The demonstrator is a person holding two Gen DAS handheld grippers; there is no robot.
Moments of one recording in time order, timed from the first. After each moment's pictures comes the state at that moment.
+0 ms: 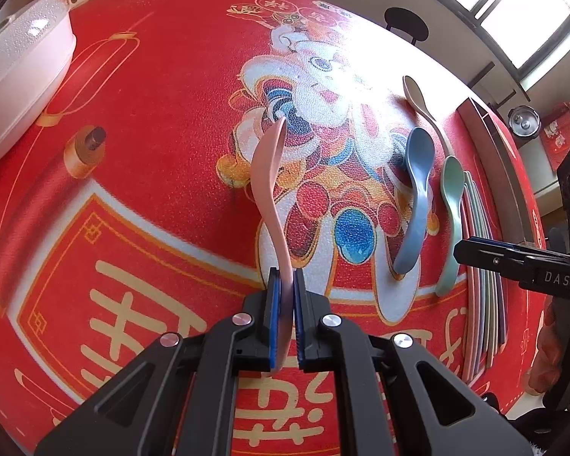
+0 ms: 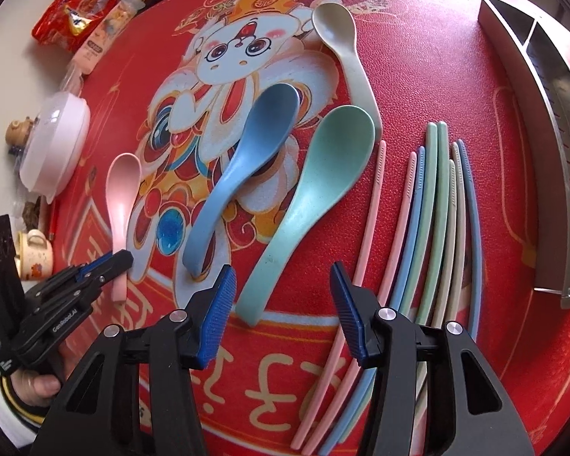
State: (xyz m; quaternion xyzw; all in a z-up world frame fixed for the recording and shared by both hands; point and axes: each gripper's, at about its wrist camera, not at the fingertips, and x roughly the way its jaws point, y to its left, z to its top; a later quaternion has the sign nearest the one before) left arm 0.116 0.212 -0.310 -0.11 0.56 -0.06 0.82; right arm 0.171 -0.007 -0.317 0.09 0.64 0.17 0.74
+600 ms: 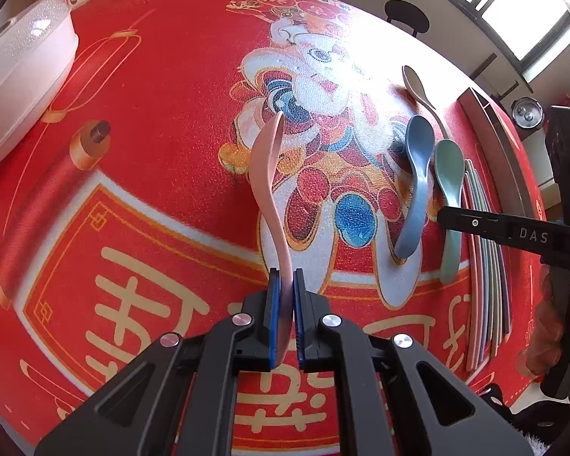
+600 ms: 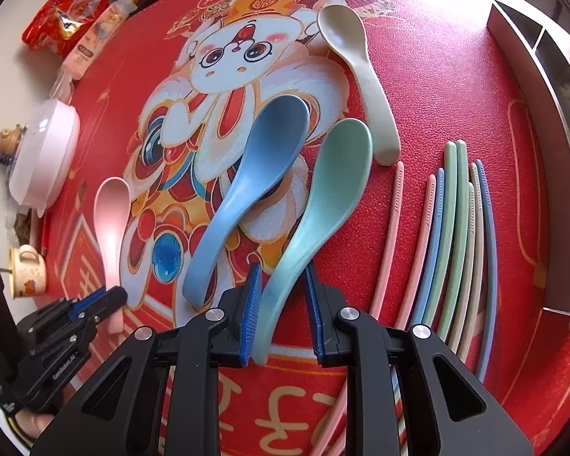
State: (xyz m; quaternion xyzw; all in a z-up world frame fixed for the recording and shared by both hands) left arm 0.109 0.213 -0.311 -0.11 0.57 -0.06 0.81; right arm 0.189 0.012 -0.324 0.08 0.64 0.16 0.75
